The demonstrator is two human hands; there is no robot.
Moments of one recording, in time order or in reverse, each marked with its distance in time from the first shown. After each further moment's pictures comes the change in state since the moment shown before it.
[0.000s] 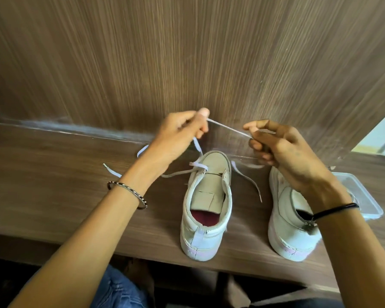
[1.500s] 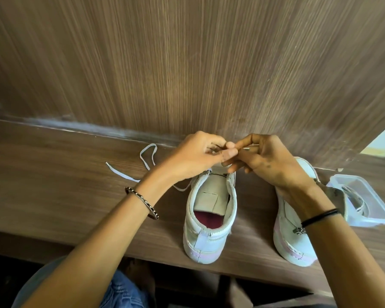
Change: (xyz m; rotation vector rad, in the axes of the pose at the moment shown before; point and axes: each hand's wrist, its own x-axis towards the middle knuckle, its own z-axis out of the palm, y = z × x) left_hand -0.011 -0.007 0.020 0.124 -0.334 -0.062; right_hand 0.001 0.013 0.028 -0.203 -0.061 0.049
